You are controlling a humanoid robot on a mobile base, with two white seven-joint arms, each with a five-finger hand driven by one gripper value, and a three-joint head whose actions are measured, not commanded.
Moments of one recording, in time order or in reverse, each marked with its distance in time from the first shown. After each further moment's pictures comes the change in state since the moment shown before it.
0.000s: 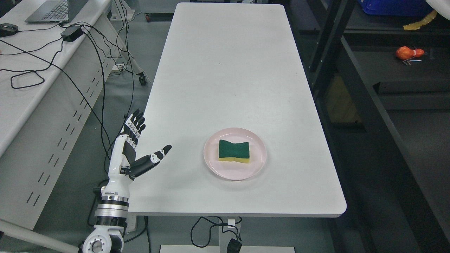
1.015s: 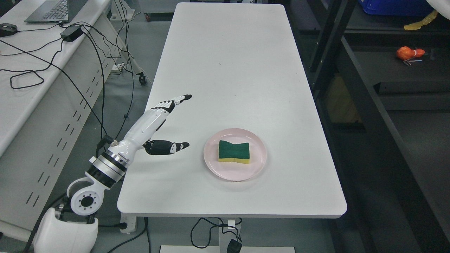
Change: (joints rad) left arm -0.331 0.234 -0.112 0.076 -0.601 -0.168 -0.376; right arm 0.000 0.000 0.000 0.000 0.000 0.000 0.000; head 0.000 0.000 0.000
